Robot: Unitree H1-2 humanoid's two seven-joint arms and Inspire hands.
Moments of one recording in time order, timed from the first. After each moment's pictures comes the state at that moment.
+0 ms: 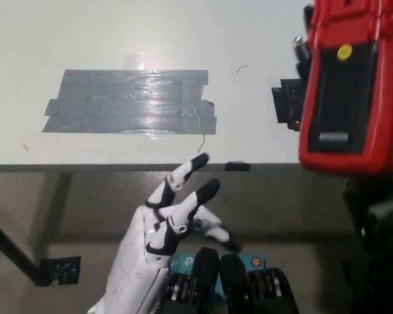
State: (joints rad) left_arm -0.06 0.06 -0.33 -0.60 0.56 -0.46 0.08; right_arm -0.63 0.09 -0.19 -0.34 1.30 0.39 -0.32
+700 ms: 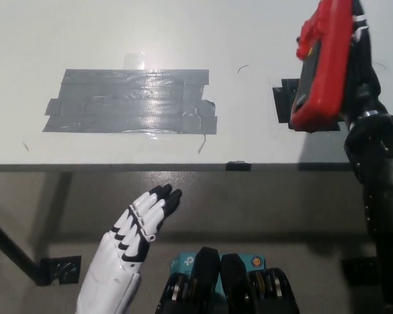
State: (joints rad) left_arm 0.07 0.18 -0.26 -0.50 0.61 -0.46 0.15; right_arm -0.76 -0.13 -0.09 0.29 0.87 0.32 -0.32
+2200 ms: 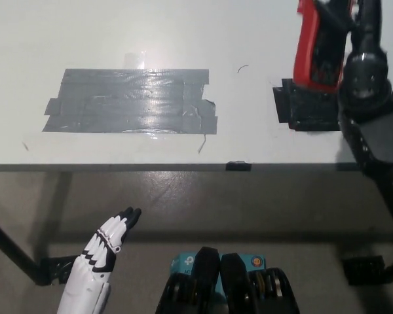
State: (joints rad) left_arm 0.17 0.23 -0.23 -0.40 0.59 -0.46 0.26; right_arm -1.06 -0.25 0.21 0.74 0.05 0.06 -0.51
